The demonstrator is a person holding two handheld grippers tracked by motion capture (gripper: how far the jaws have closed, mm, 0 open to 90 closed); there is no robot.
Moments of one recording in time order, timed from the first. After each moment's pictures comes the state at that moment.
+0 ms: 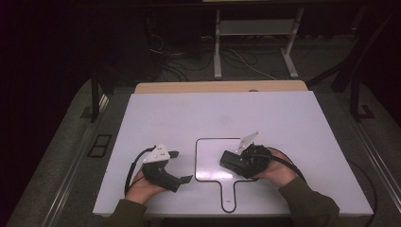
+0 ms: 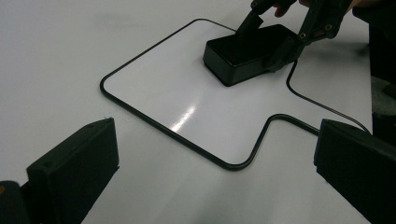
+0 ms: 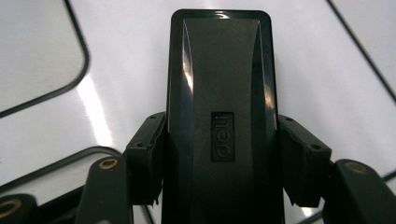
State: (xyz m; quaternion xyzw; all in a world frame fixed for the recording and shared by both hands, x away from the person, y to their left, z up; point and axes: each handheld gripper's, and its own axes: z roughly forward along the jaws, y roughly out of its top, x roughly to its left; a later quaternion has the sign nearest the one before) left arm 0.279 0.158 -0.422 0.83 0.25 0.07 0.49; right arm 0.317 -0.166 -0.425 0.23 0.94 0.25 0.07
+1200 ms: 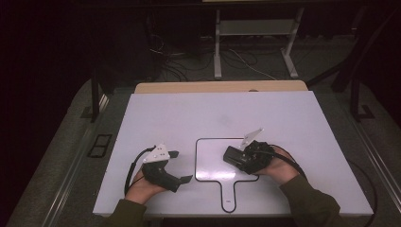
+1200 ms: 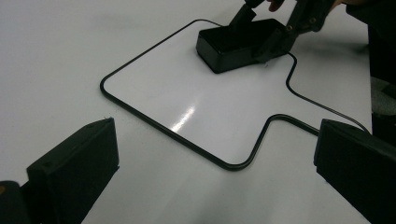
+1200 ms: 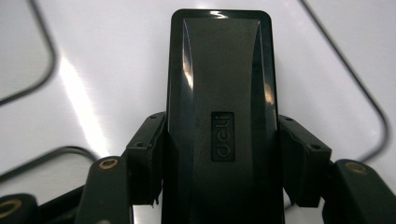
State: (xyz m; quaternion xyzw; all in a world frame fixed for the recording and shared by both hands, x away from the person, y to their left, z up) left arm 0.278 0.158 -0.421 0.83 0.25 0.07 0.49; right arm 0.329 -0.178 -0.426 0.25 0.93 0.25 0.09
